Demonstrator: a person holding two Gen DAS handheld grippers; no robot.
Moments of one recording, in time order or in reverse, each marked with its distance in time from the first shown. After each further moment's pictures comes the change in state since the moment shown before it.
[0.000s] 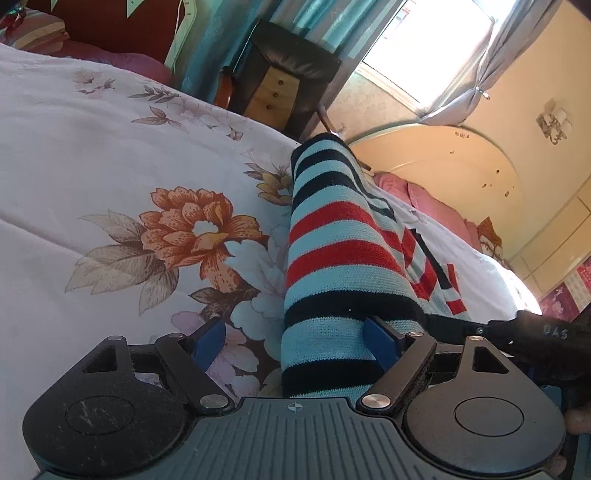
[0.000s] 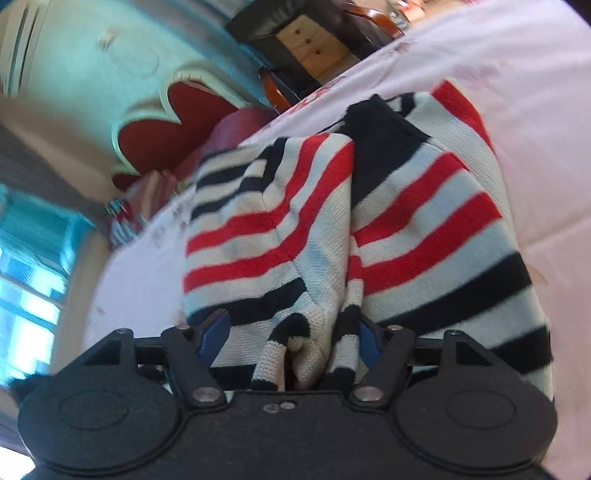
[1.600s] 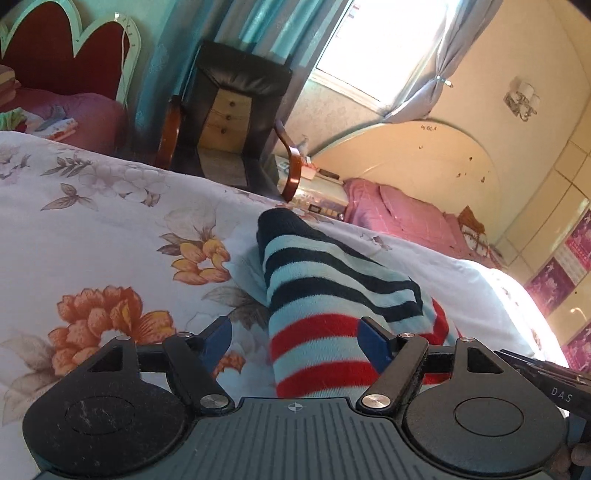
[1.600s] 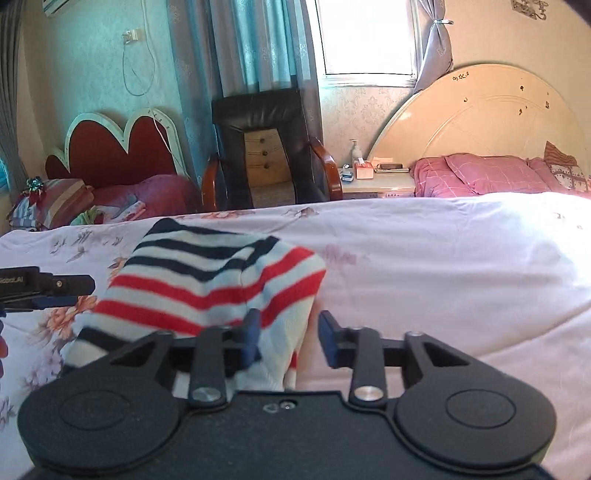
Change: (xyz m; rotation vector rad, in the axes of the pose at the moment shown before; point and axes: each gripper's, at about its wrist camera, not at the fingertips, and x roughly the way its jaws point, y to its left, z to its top) left arm 0.048 -0.060 0.069 0.162 -0.023 -0.045; right arm -0.077 -0.017 0.007 -0.392 -0.355 -0.409
